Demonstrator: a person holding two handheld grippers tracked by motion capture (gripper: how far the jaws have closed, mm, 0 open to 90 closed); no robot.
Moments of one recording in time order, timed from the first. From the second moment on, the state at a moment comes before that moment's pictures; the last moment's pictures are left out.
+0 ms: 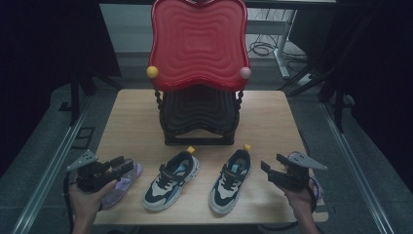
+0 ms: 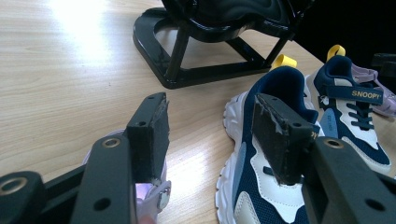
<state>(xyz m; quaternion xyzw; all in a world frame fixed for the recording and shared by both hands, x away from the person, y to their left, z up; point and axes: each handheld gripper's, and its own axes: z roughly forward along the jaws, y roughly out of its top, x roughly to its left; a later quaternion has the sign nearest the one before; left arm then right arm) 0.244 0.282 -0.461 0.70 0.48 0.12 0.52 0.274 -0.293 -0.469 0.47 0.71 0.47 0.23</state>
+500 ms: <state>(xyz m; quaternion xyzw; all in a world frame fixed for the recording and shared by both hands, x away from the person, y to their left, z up) 0.241 0.282 -0.456 0.70 0.48 0.12 0.52 0.270 -0.298 -0.471 0.45 0.72 0.49 0.22</state>
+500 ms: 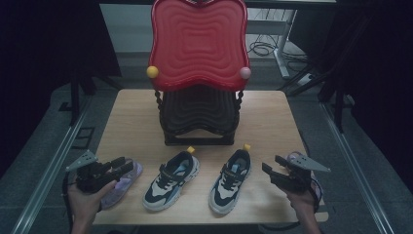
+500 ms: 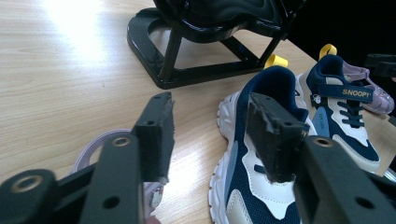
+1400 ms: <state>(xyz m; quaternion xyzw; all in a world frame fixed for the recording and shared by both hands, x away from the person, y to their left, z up) 0.200 0.299 -0.508 0.74 0.52 0.08 0.42 0.274 -0.289 -0.483 0.46 0.73 0.47 0.19</state>
